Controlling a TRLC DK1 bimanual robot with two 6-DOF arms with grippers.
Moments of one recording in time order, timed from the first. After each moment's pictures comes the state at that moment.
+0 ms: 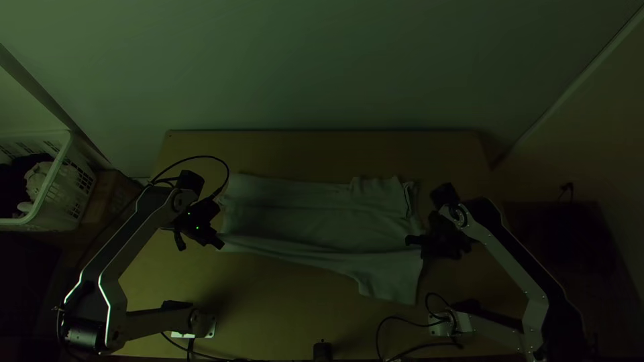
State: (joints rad) left arm -0.08 1.33 1.05 -1.16 0.00 0.46; right arm 0.27 1.28 0.95 -1.25 -0.17 0.31
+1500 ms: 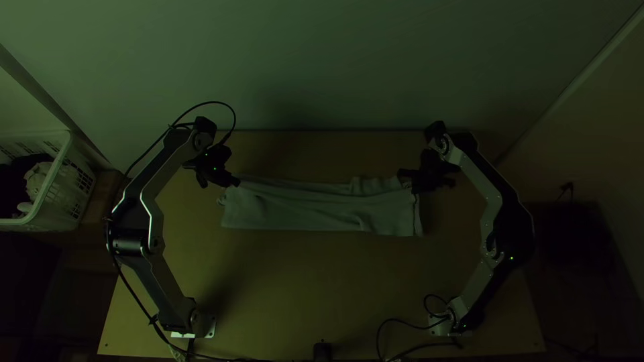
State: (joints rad) left arm -0.05 1.91 1.71 -1.11 0.03 0.38; right arm 0.15 1.93 1.63 -1.17 -0.13 0.25
